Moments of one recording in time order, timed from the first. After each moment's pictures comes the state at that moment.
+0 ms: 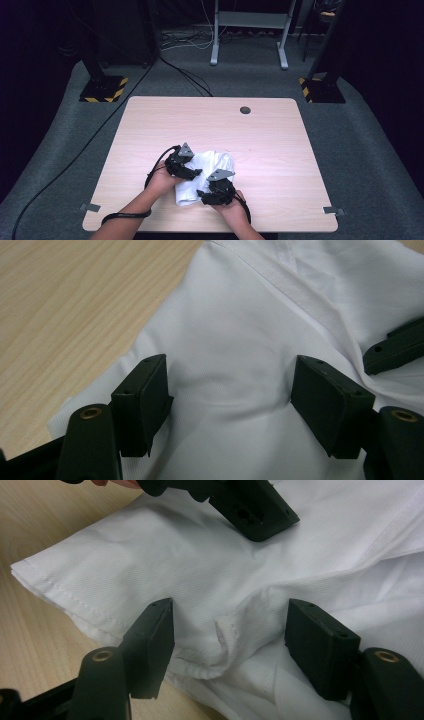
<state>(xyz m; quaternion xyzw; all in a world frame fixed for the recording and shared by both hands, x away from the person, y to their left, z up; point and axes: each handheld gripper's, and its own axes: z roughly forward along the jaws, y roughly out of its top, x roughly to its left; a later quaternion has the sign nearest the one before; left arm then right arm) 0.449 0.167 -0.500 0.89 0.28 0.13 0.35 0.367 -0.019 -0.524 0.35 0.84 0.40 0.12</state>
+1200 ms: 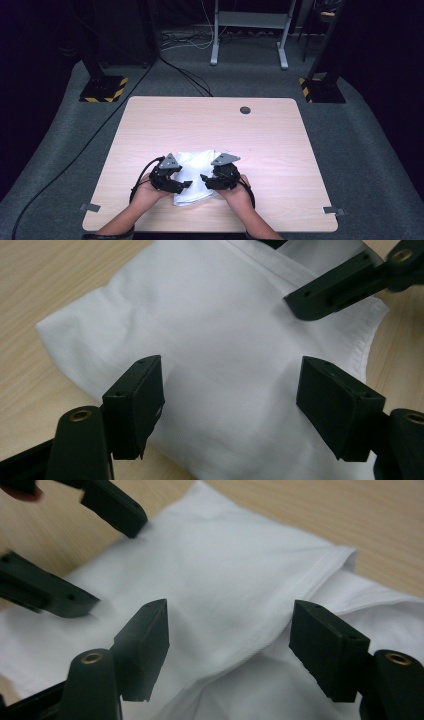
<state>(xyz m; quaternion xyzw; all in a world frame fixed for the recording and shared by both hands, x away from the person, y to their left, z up) 0.398 0.205 -0.492 0.87 0.29 0.10 0.39 0.400 -0.029 -0.491 0.34 0.83 0.40 0.15</state>
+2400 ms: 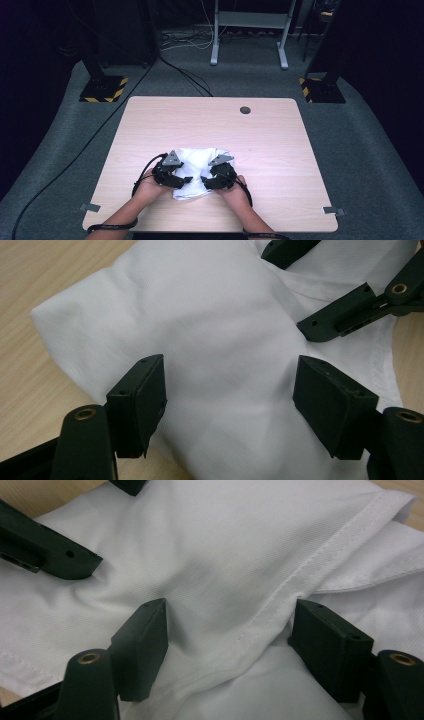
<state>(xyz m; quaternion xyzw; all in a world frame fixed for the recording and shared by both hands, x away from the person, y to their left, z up) 0.421 0.206 -0.510 0.88 0.26 0.12 0.39 0.416 -0.023 -0.522 0.36 0.85 0.36 0.15</state>
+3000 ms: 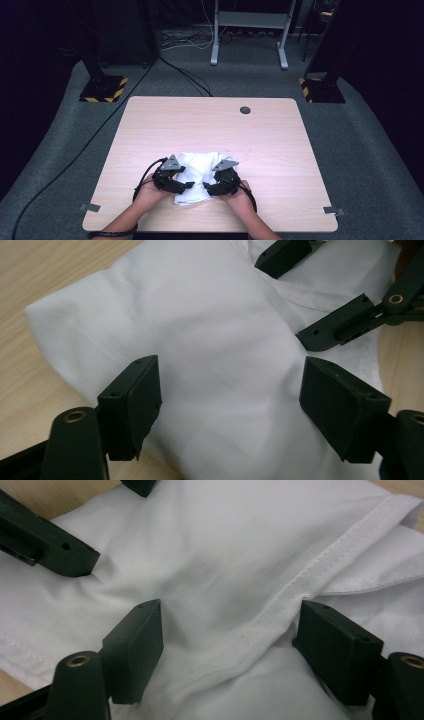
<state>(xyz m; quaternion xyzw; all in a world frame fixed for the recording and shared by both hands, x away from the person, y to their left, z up) 0.409 0.205 -0.510 0.86 0.27 0.08 0.42 0.399 -0.035 -0.521 0.35 0.85 0.38 0.13</state>
